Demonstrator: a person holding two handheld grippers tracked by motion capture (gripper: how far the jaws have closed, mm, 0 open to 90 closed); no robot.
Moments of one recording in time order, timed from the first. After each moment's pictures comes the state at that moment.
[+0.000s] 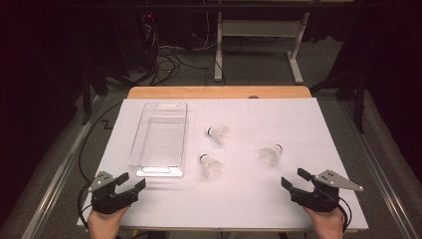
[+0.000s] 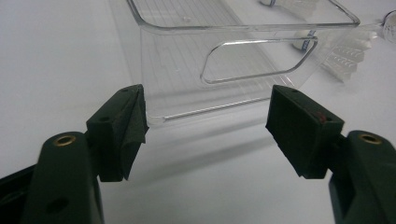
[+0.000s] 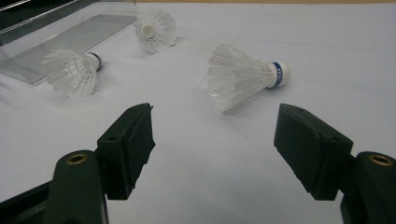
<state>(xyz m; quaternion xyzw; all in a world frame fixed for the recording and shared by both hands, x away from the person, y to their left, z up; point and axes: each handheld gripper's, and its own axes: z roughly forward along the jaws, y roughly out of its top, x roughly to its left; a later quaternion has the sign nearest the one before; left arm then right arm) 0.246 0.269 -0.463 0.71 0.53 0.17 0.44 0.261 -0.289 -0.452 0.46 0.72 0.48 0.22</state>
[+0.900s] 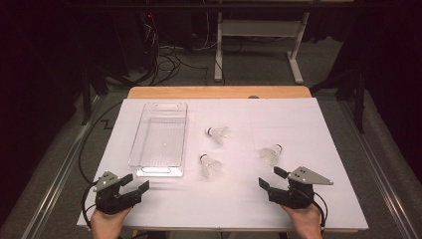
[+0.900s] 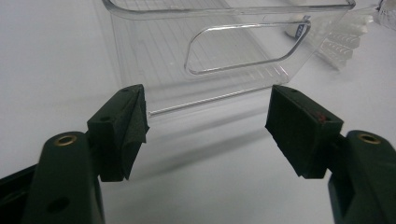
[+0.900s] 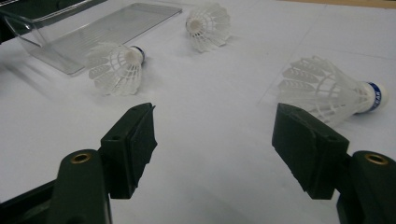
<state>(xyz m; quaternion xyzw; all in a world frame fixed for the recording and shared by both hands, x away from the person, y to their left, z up) 0.249 0.262 -0.467 0.72 0.51 0.16 0.43 0.272 -0.236 -0.454 0.41 0.75 0.48 0.20</state>
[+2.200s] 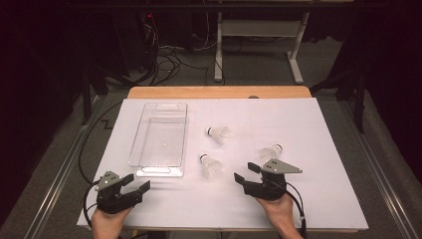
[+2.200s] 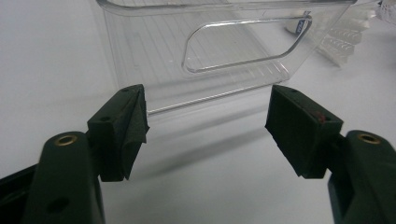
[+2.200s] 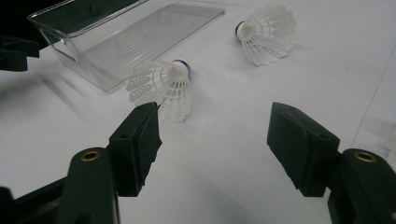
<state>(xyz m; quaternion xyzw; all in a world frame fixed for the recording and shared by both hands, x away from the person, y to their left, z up) 0.250 0.261 -0.468 0.73 0.51 0.16 0.43 0.295 -0.177 -0.456 0.39 0.76 0.49 0.15</state>
